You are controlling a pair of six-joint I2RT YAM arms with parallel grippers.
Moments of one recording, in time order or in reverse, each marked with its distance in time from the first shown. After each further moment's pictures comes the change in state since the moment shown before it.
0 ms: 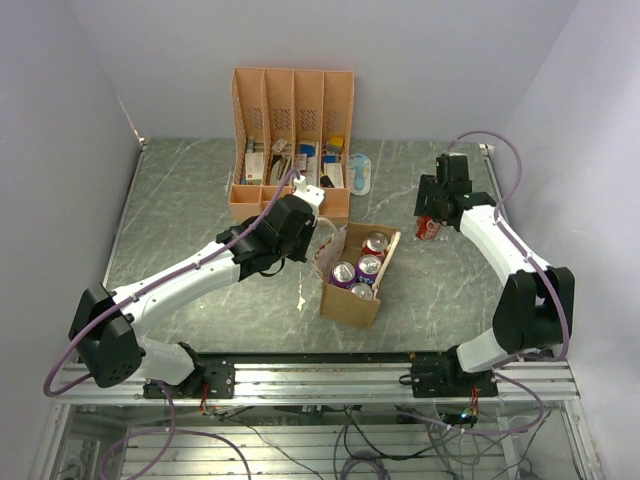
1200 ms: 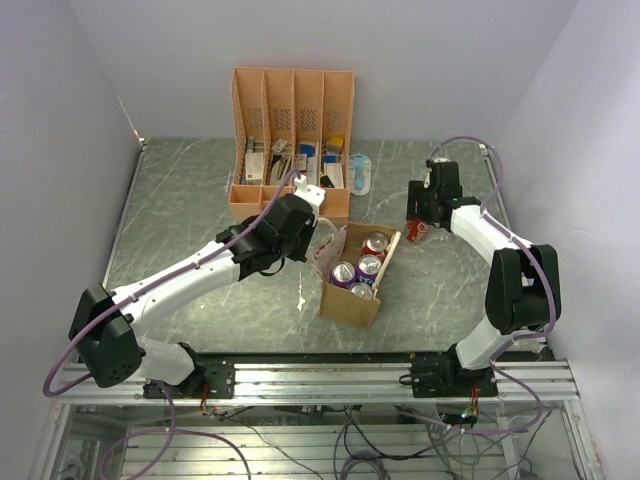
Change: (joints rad) left arm 0.000 0.000 0.007 -0.006 0.003 0.012; right arm -0.018 0.152 -0.059 0.203 -0.135 -0.103
